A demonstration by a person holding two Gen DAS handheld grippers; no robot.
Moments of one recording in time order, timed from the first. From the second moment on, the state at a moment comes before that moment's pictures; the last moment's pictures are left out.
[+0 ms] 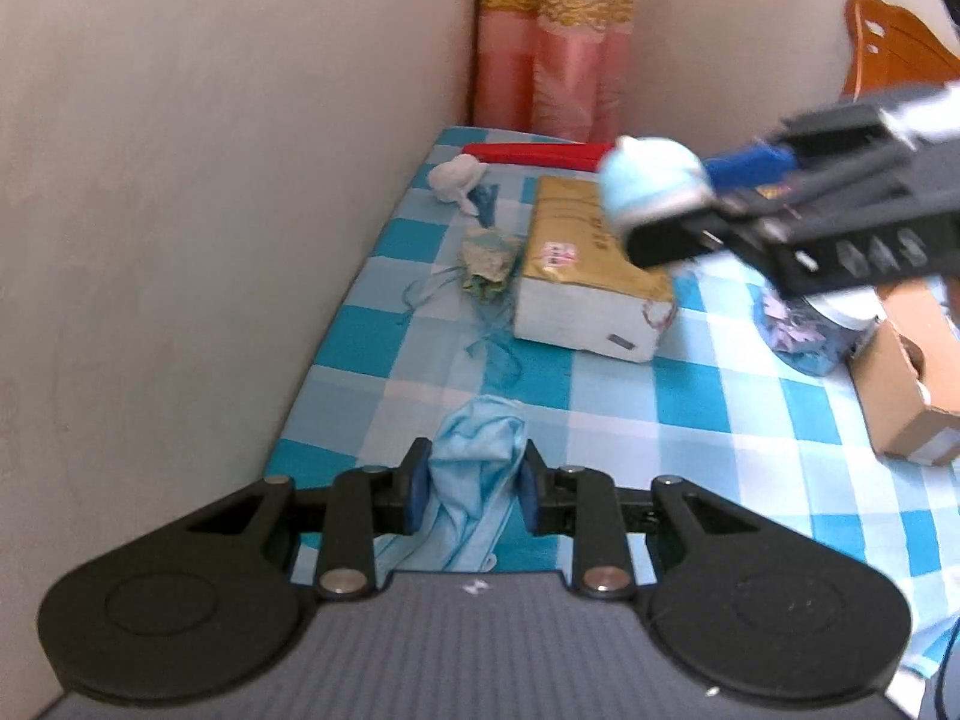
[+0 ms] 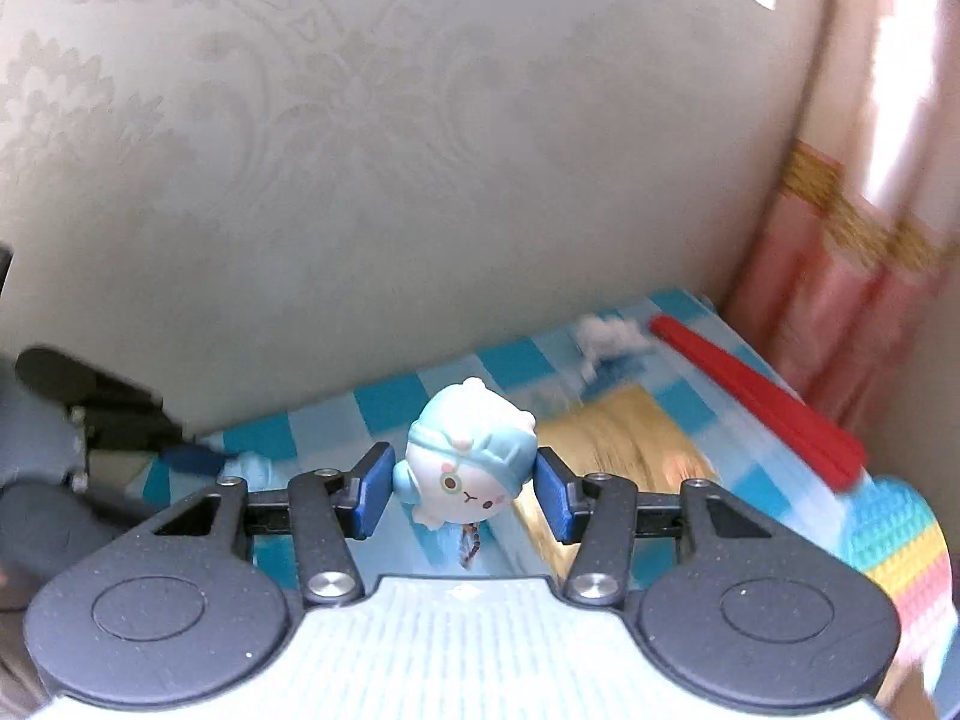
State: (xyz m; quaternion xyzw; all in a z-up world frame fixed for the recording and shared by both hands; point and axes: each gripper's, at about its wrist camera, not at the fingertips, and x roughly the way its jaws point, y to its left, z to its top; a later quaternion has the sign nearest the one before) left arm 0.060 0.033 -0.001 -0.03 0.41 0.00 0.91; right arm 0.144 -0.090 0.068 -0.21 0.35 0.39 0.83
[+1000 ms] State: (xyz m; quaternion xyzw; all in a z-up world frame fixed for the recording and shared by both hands) left arm 0.053 -0.040 0.019 0.05 0.42 -0.06 0.91; right arm 0.120 -0.328 0.067 -0.16 0.41 0.13 0.89
